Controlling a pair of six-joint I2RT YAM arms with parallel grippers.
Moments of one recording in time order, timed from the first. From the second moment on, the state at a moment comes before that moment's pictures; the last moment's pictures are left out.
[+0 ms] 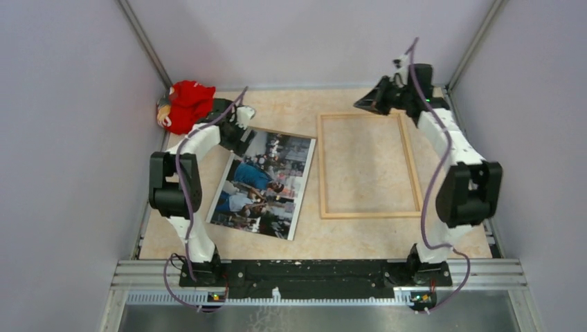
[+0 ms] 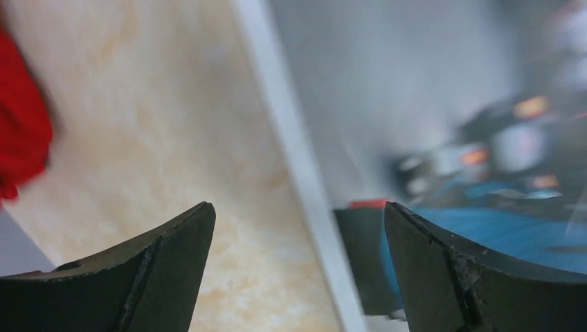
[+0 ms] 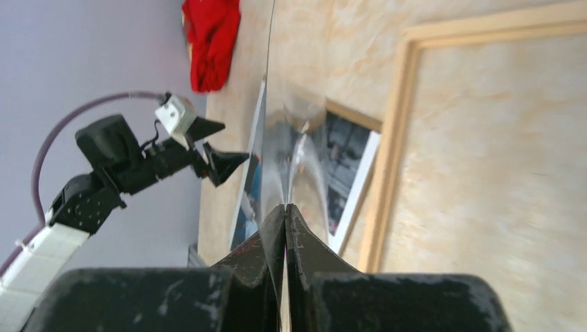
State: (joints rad) left arm -0.03 1.85 1.29 -0.45 0.03 0.47; right arm 0.17 1.79 1.52 -0.28 -0.67 0.69
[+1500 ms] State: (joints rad) left arm -0.75 1.94 1.37 -0.48 -0.07 0.42; right arm -0.18 1.35 1.57 -0.87 -0.21 0.43
